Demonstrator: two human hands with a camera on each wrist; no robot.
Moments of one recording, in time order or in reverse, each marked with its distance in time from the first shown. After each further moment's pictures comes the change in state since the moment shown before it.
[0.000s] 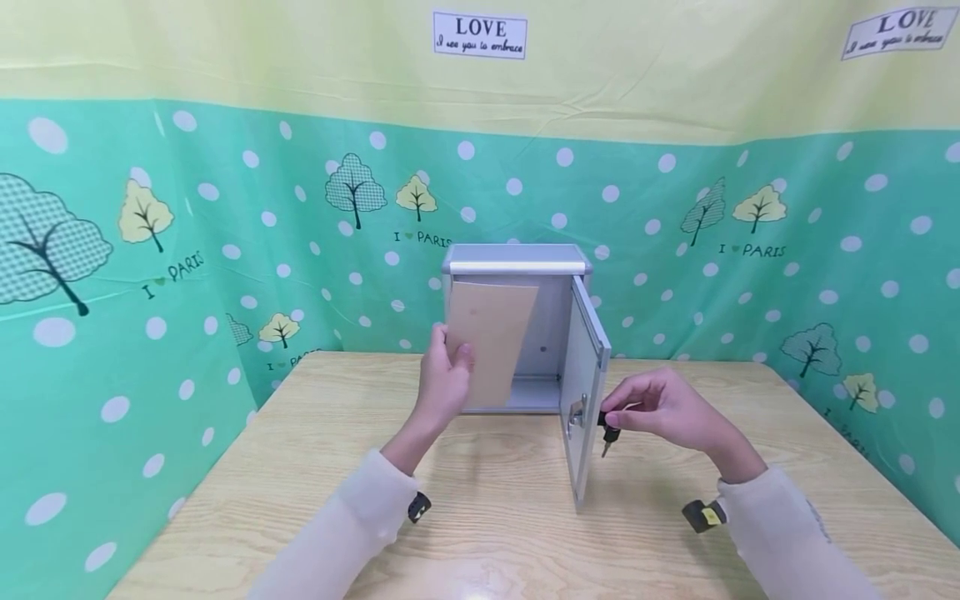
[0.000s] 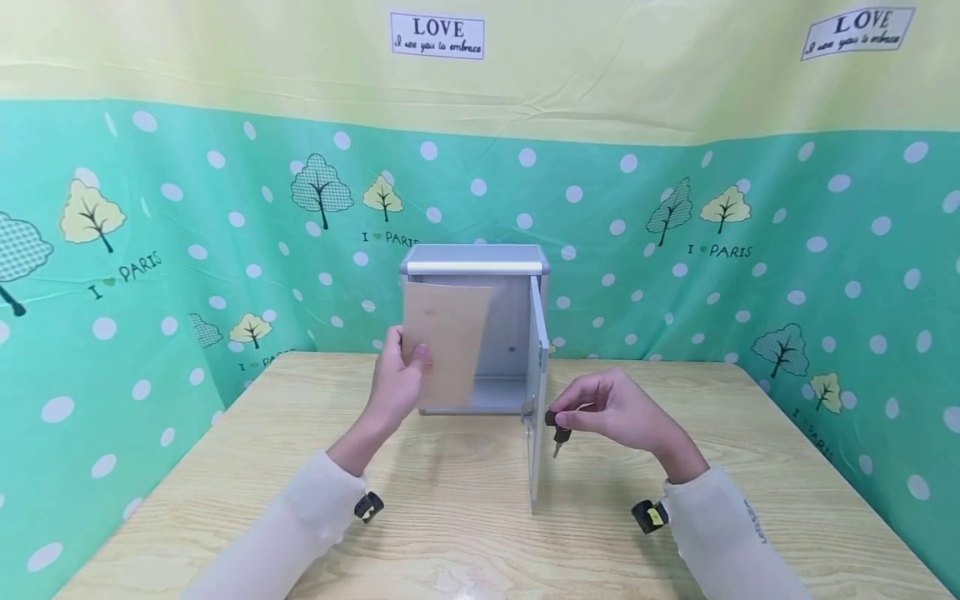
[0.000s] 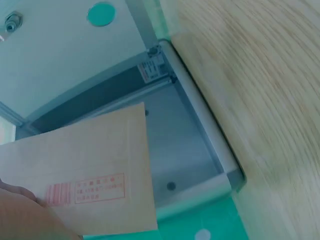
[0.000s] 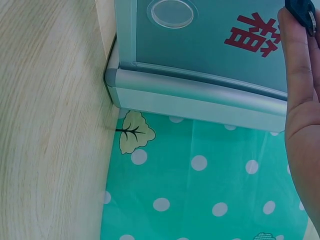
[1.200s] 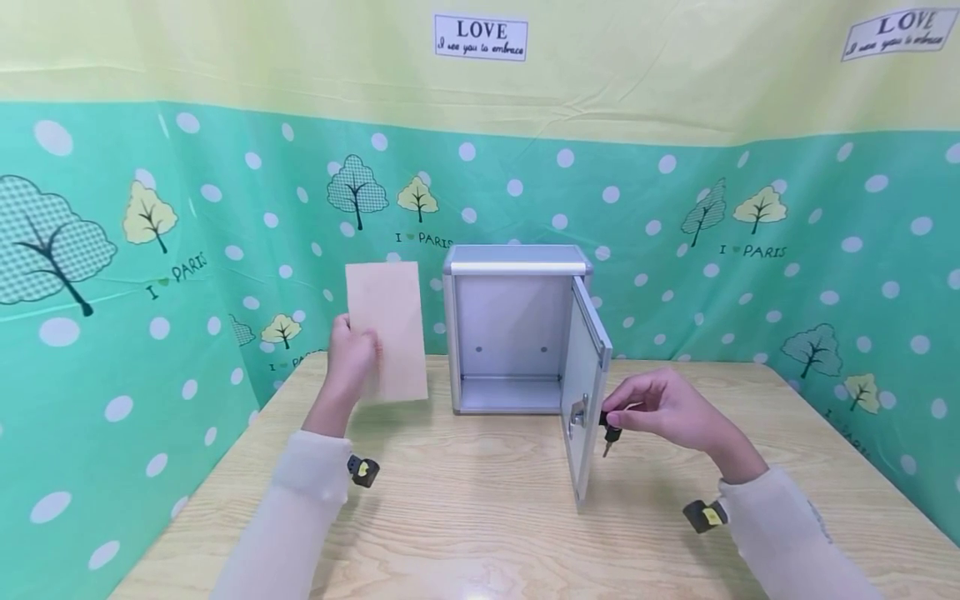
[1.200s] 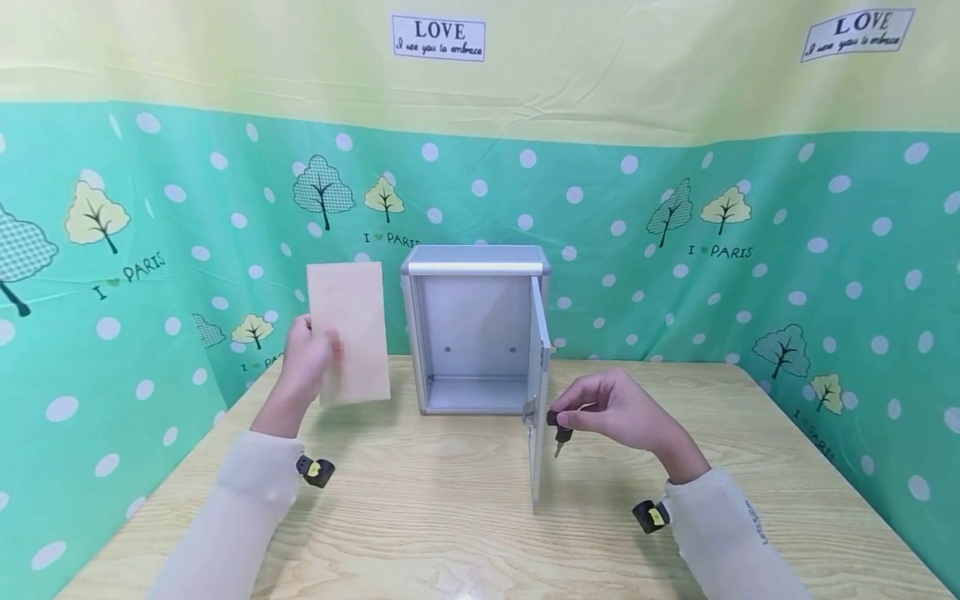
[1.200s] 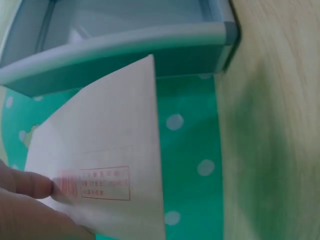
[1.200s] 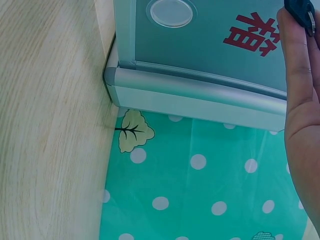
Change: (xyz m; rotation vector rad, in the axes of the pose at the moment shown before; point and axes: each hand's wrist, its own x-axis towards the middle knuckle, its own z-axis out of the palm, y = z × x) left_hand 0.048 -0.015 -0.119 0.052 0.161 -0.336; right_hand -0.001 -0.002 -0.001 0.006 -0.003 -0.012
